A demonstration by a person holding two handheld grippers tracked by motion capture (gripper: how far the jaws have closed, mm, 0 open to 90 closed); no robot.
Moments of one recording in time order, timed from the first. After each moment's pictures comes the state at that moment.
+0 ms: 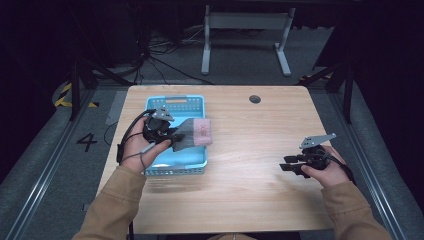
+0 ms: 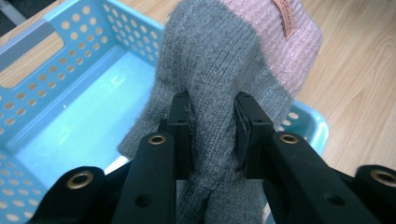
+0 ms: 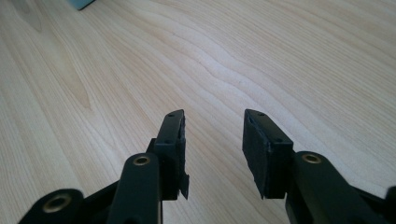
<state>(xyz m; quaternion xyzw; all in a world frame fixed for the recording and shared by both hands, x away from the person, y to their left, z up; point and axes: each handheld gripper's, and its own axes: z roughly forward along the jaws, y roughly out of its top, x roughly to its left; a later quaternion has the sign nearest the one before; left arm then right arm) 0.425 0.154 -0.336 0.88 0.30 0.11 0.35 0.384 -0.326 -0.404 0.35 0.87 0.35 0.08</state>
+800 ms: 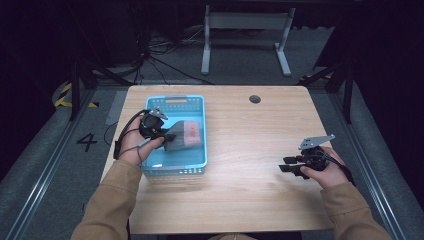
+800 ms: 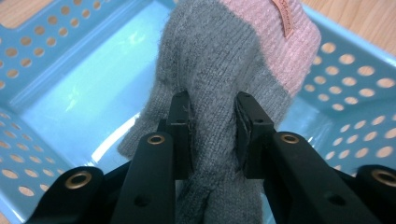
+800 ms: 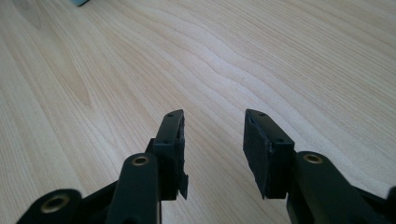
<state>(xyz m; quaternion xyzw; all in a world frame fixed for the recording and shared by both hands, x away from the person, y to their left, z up) 0.462 0.174 -0.376 0.89 0.33 0.09 0.31 0.382 -0.325 -0.409 0.35 0.87 0.35 0.07</state>
